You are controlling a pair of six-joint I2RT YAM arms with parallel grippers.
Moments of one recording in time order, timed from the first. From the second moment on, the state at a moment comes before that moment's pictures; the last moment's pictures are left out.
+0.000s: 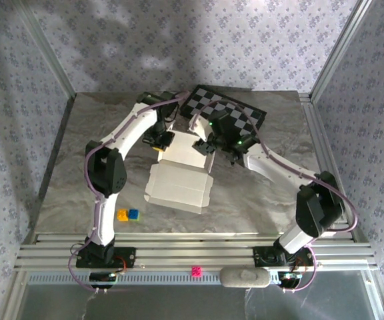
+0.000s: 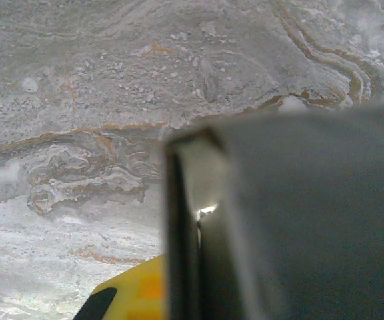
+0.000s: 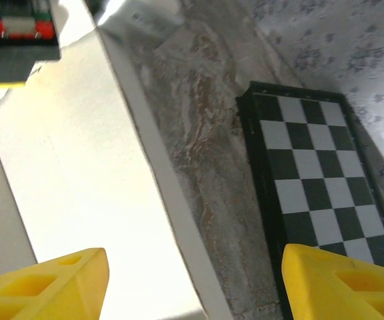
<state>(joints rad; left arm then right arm) -0.50 2.12 2.03 -1.44 -0.05 -0.16 0.65 1.60 1.25 -0.29 0.06 -0.48</state>
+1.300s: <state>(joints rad) -0.53 2.12 1.88 -1.29 -0.05 -0.10 0.69 1.75 1.27 -0.34 0.19 -0.56</state>
